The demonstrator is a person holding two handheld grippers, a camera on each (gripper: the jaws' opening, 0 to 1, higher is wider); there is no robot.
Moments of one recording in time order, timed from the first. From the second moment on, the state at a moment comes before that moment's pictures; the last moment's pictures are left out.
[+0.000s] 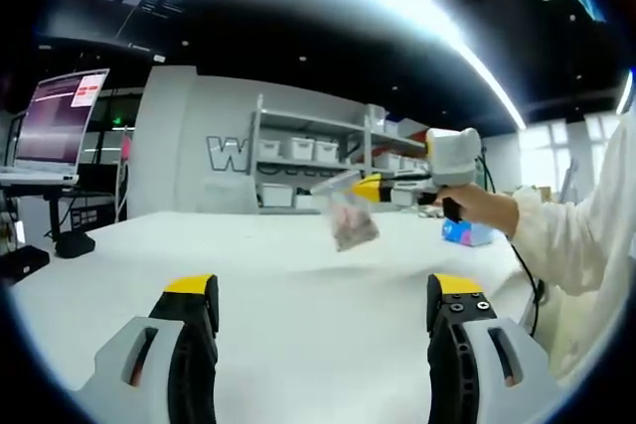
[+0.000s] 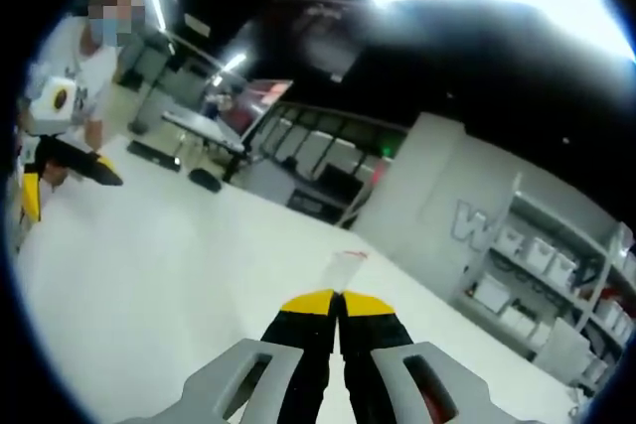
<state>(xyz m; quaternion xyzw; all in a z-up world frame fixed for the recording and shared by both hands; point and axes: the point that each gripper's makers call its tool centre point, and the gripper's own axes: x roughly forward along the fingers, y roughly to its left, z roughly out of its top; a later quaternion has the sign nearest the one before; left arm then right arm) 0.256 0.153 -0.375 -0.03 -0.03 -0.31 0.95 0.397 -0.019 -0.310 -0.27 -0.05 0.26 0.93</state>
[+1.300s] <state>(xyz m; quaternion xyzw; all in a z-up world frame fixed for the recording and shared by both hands) 0.256 0.149 -0.379 -0.02 -0.02 -0.31 0.95 0.376 -0.026 -0.319 -0.27 -0.05 0.26 0.92</state>
